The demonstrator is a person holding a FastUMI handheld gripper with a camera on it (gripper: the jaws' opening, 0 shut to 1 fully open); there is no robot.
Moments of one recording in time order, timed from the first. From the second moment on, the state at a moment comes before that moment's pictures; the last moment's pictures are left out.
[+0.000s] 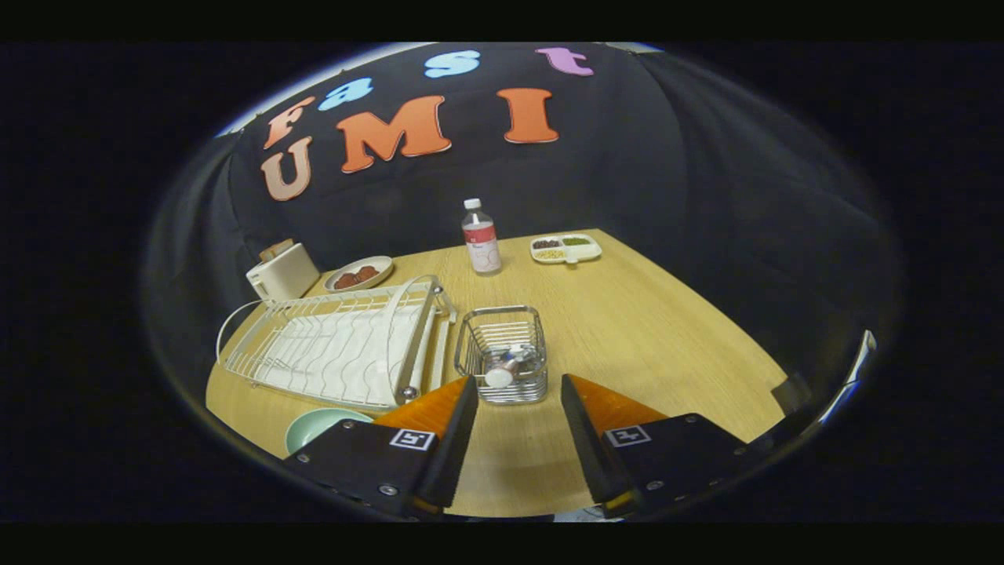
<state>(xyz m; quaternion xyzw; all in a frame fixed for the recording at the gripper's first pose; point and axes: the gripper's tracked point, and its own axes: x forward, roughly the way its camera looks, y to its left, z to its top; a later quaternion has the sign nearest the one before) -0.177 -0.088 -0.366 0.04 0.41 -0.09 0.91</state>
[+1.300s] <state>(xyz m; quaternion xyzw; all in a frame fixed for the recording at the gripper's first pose) -0.126 -0.075 -0.311 -0.02 0.36 -0.08 0.93</state>
